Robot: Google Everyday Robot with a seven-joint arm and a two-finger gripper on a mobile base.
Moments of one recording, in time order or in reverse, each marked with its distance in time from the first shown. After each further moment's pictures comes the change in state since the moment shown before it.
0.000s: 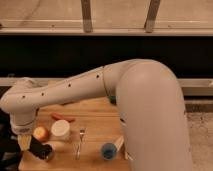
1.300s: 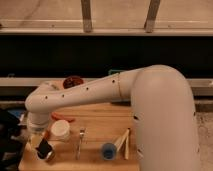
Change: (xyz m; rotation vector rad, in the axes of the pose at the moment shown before) arm 0.036 -0.003 0.016 0.001 -0.094 0.024
